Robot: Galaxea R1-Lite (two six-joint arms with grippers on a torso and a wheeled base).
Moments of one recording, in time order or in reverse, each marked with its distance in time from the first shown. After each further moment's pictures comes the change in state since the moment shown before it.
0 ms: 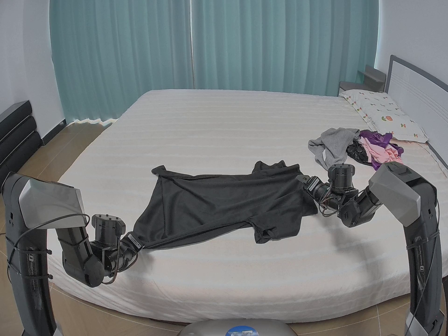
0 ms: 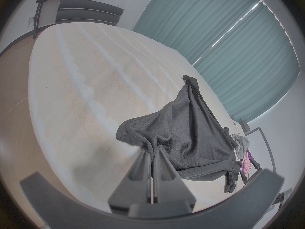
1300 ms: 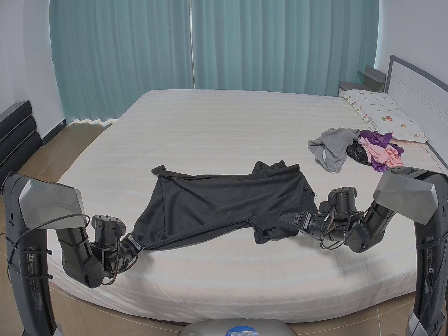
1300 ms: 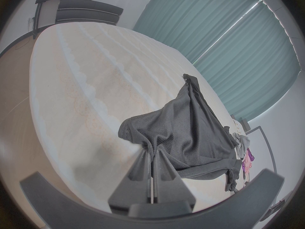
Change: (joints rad) left arm -0.003 0.000 0.009 -0.001 -0.002 0.004; right arm 0.074 -0.158 0.454 -0.085 0.289 -0.164
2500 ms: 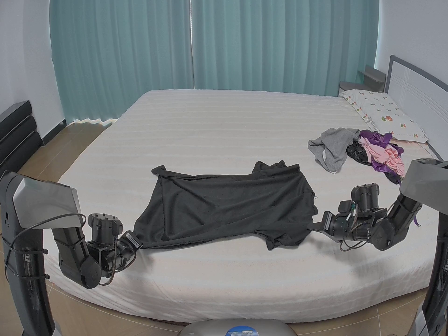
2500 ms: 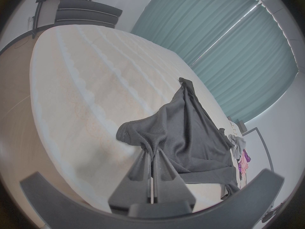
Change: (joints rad) left arm 0.001 -0.032 0.027 -0.025 -0.004 -0.003; right arm -0.071 -0.171 0.175 0.056 0.078 -0.043
